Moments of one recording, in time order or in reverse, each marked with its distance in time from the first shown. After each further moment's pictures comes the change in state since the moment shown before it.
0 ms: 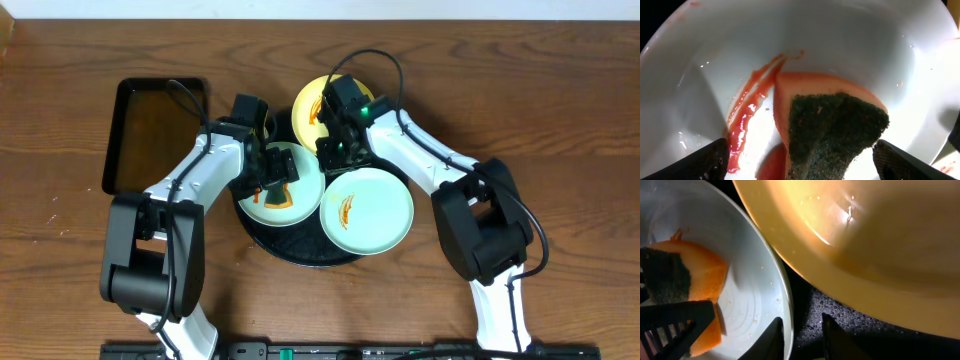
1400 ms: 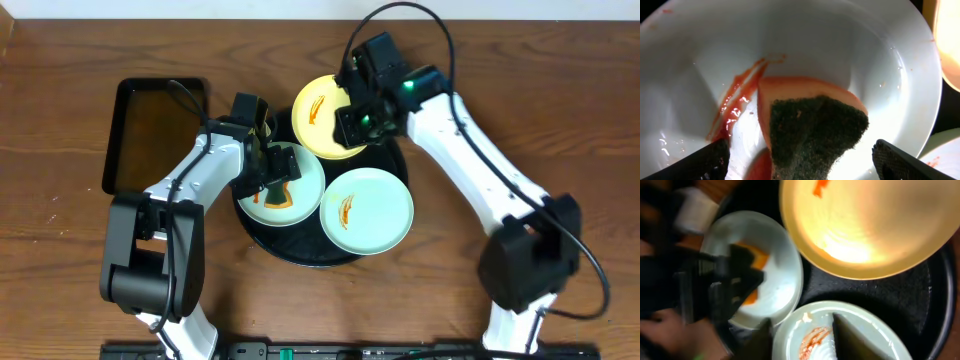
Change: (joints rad) left arm 0.000 0.000 0.000 0.024 0.037 0.001; right arm -0.062 -0.205 0.107 -0.188 0.032 -0.087
